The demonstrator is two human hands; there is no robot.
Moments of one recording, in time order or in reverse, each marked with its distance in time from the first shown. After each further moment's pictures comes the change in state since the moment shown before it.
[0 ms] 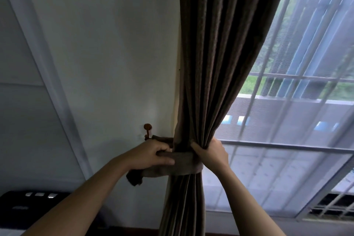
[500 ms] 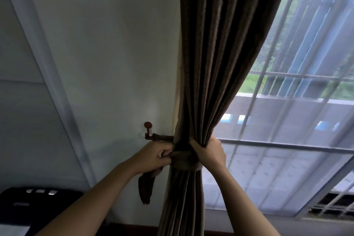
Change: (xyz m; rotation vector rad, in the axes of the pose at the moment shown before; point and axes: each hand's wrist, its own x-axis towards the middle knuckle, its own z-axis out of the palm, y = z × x) left_hand 0.003 -0.013 0.023 0.040 0.181 0.091; right_hand -0.002 -0.006 0.006 0.112 0.026 0.033
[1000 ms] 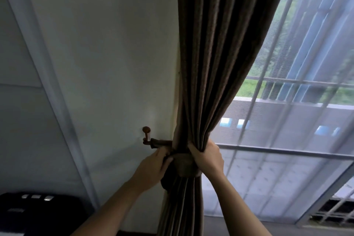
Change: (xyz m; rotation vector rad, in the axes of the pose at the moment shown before) left_hand 0.000 -0.015 0.041 0.169 0.260 0.003; right_hand 0.005 0.002 0.004 0.050 0.009 0.025
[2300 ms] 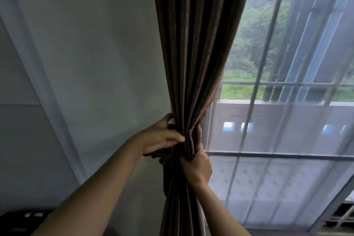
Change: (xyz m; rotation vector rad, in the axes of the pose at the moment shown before) left_hand 0.094 0.067 -0.087 -0.943 -0.283 -0.415; right_hand 0.024 0.021 0.052 0.046 0.163 0.025
